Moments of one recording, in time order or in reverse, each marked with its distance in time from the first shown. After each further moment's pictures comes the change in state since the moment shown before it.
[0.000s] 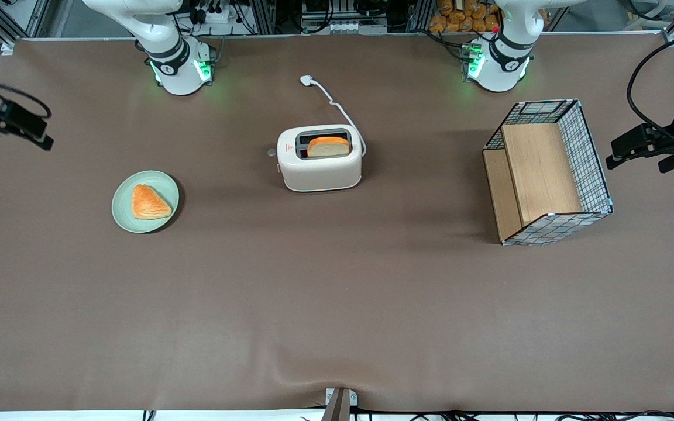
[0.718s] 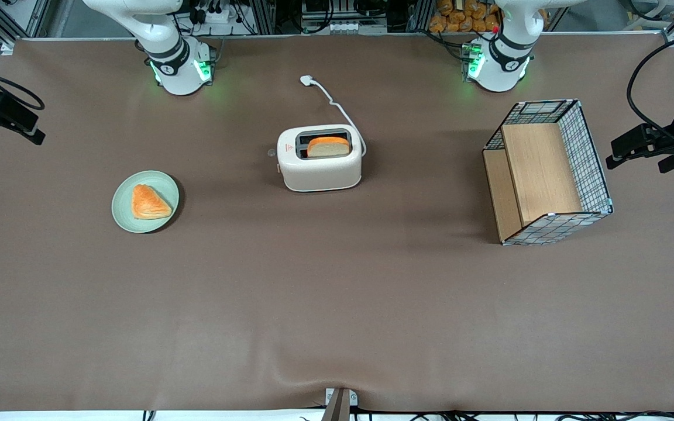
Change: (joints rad) arm -0.016 -0.024 -0.015 -0.042 0.000 0.045 -0.037
